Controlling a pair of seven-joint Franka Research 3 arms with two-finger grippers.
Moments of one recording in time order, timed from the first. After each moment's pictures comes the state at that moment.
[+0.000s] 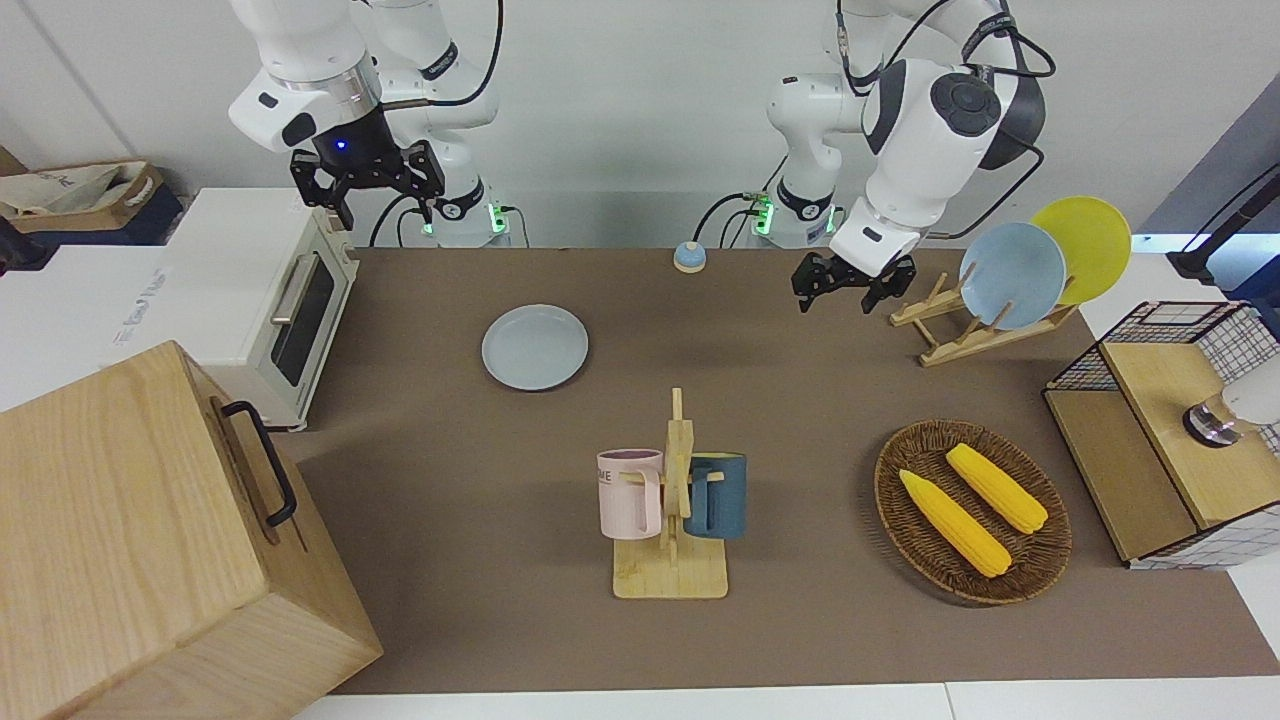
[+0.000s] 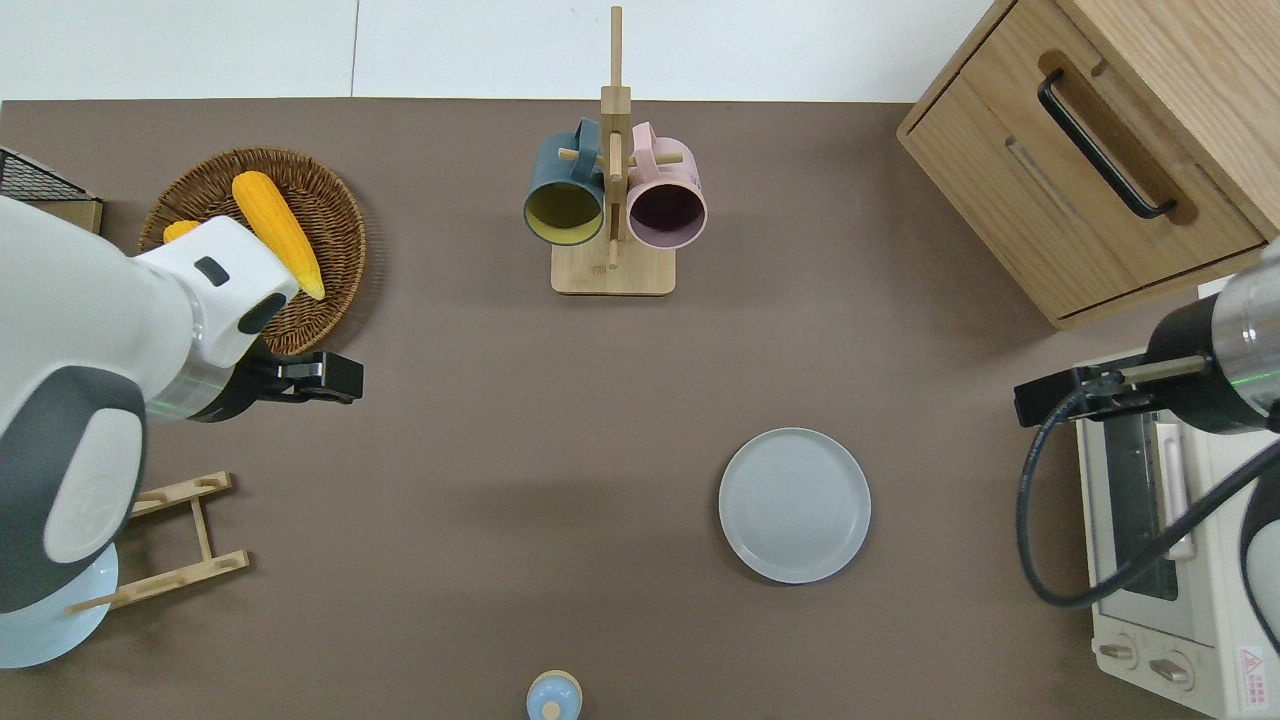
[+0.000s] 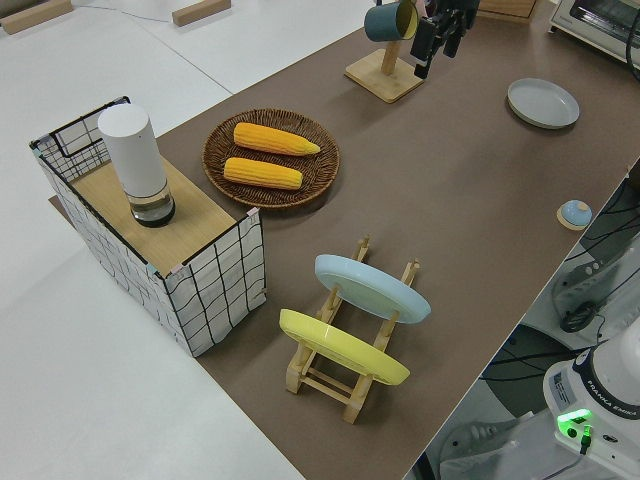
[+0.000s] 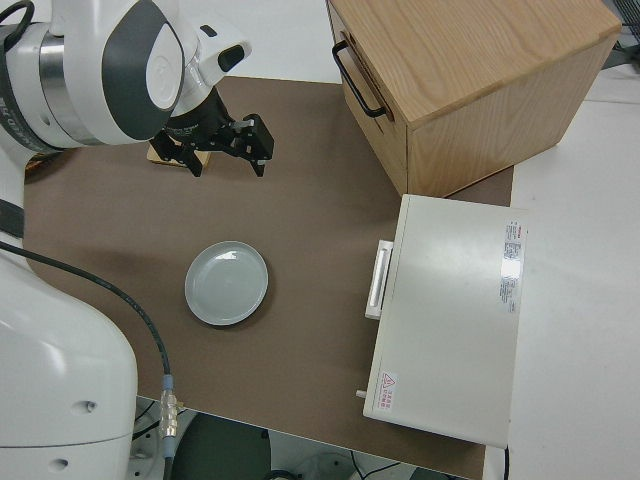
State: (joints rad) left arm -0.01 -0.01 -0.18 -1.72 -0.01 1.68 -0.18; right arm 0.03 0.00 0.09 -1.47 0.00 1.39 0.03
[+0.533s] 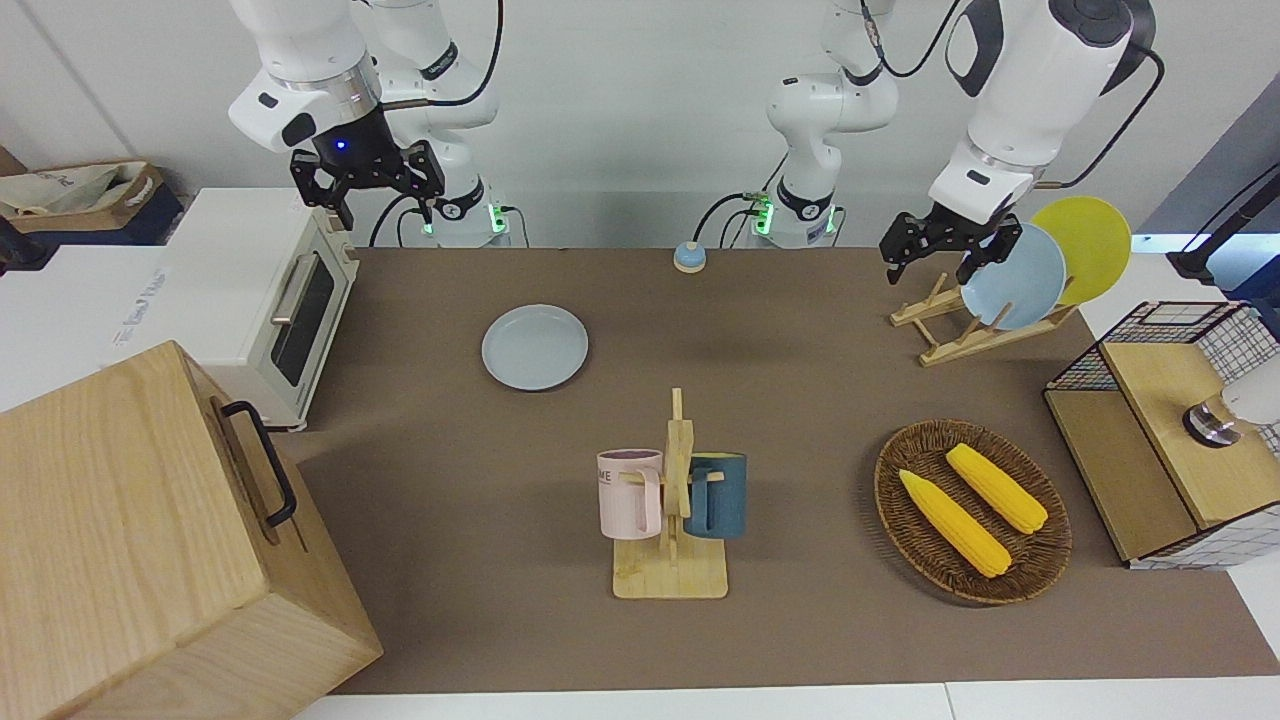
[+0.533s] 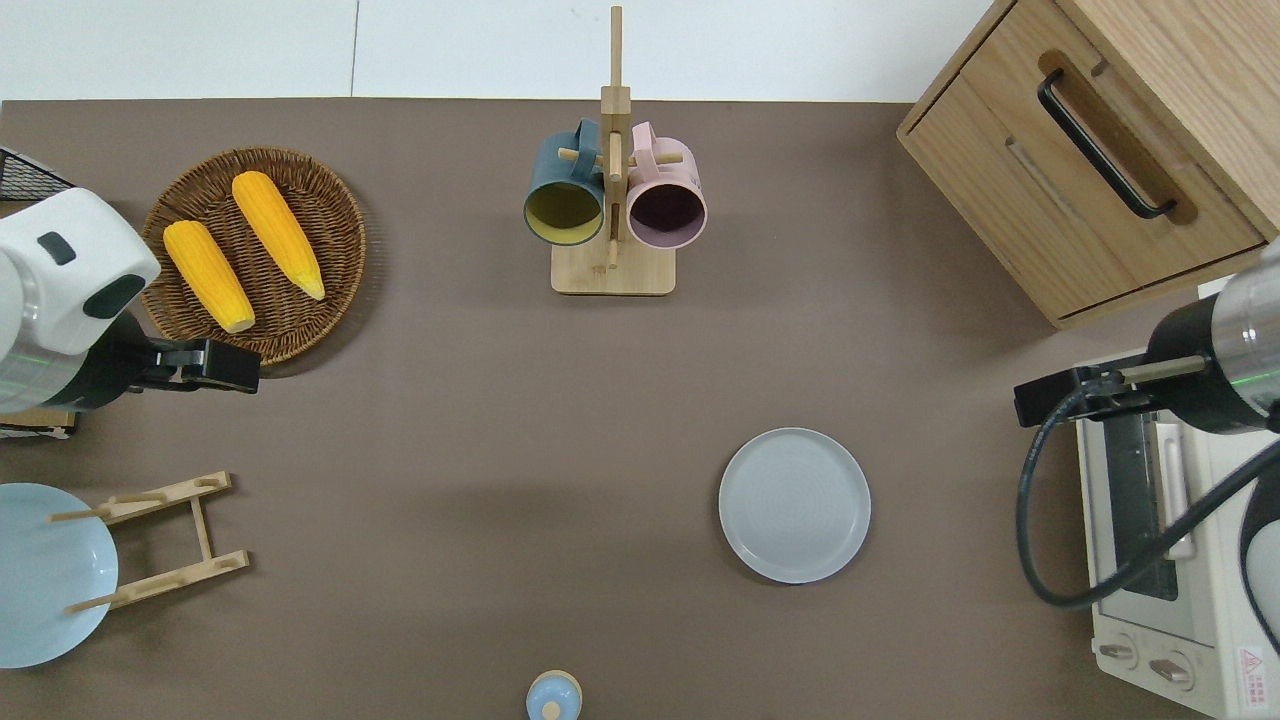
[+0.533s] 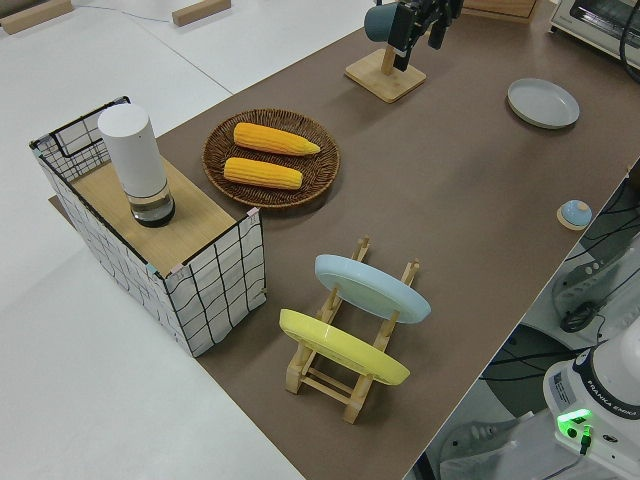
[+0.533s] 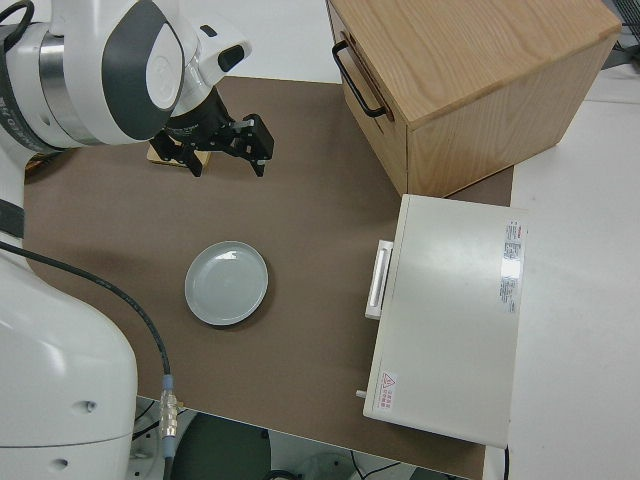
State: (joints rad) left arm 0.02 -0.01 -0.09 -1.65 -0.01 1.63 -0.03; right arm 0.03 0.00 0.09 -1.47 0.00 1.39 0.03
